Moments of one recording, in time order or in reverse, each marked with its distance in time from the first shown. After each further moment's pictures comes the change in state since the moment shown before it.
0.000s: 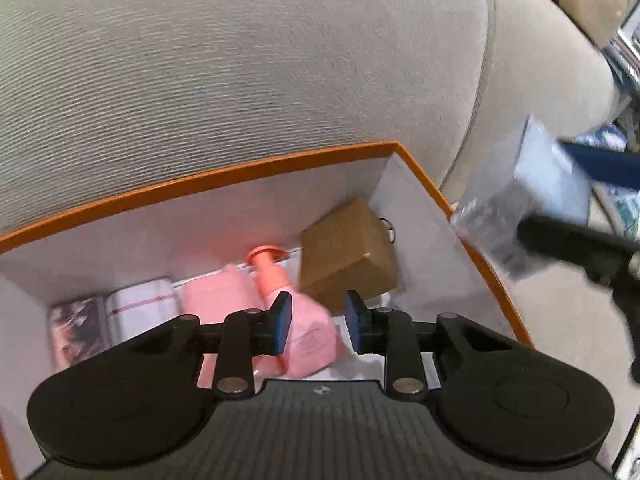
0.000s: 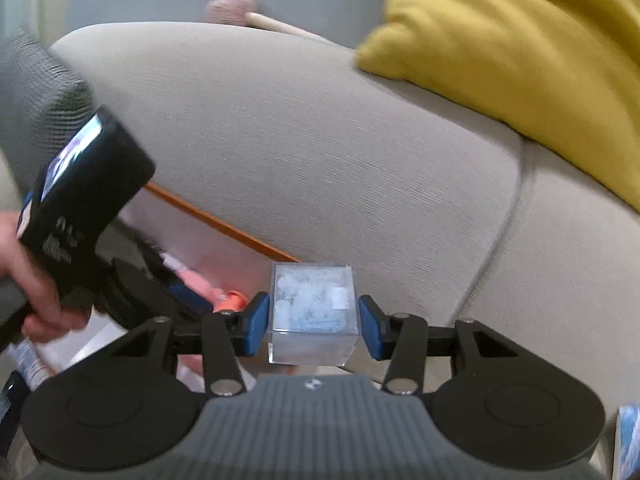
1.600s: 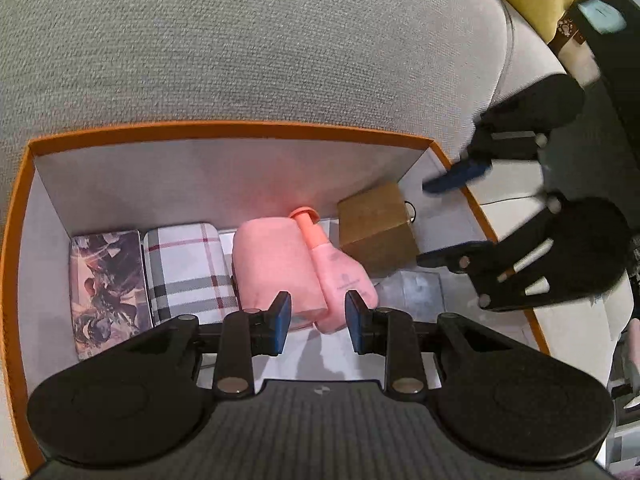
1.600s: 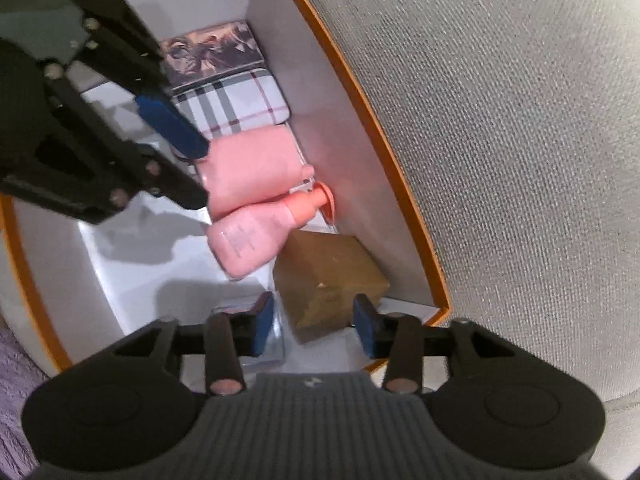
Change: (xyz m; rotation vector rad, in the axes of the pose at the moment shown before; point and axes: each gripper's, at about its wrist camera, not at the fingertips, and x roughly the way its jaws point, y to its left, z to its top) left arm -0.016 0.064 -0.036 -0.127 -0.038 -0.139; right arm 0.137 0.053 0.040 -0.598 0.579 0.210
